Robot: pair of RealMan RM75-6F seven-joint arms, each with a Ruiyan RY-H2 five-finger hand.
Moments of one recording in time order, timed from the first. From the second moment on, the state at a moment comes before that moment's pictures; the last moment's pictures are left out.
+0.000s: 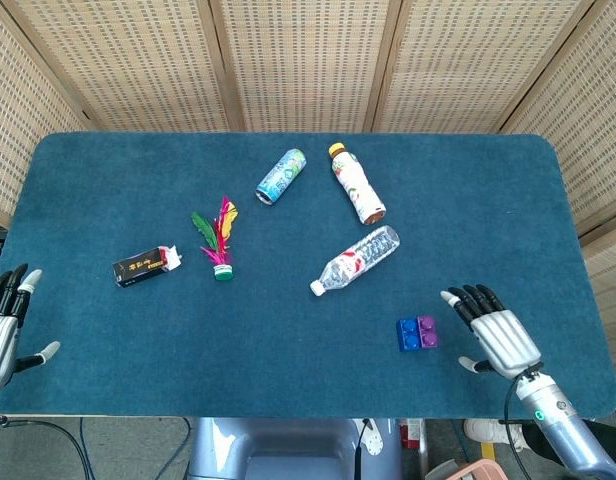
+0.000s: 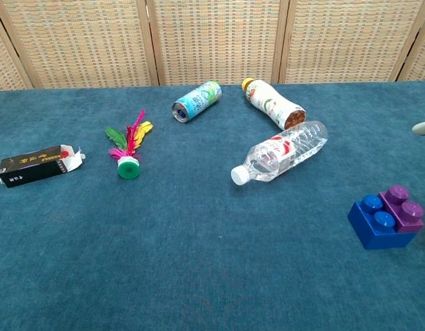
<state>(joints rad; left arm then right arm) -0.09 -1.14 -0.06 -1.64 1.48 1.51 0.15 0.31 -1.14 0.04 -1.61 -1.59 1.12 -0.06</state>
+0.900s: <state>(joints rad) -0.11 -1.15 -0.07 -1.62 1.45 1.47 0.17 0.43 -1.33 0.07 -1.53 -1.39 0.97 -0.23</state>
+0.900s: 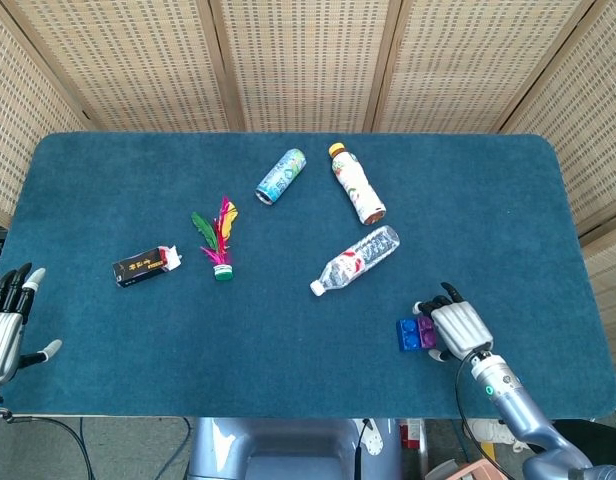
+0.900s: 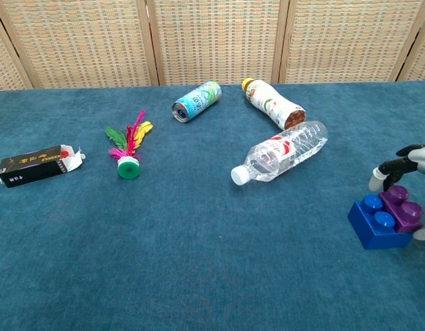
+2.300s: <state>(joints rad) -0.50 -1.15 -0.21 -1.79 1.38 1.02 0.08 0.71 -1.52 0.34 -1.63 -1.14 0.96 -0.02</state>
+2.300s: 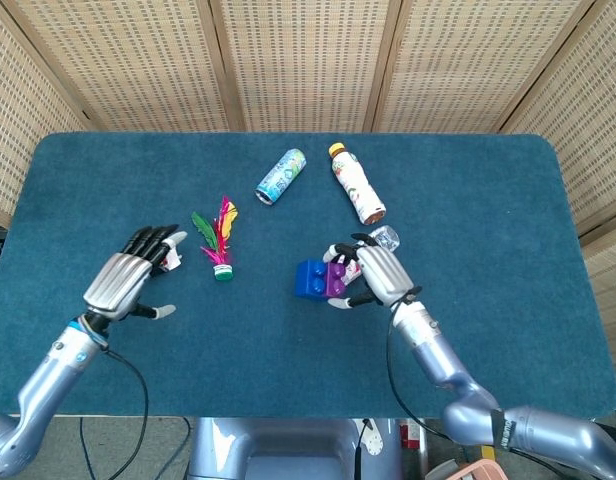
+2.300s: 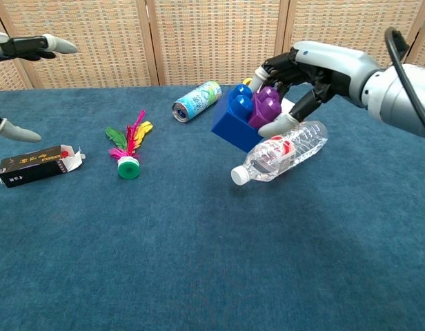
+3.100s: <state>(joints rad) -0.81 -1.34 -0.29 -1.80 0.93 0.87 0.27 0.79 -1.67 0.41 -1.63 -0.89 1.00 -0.06</state>
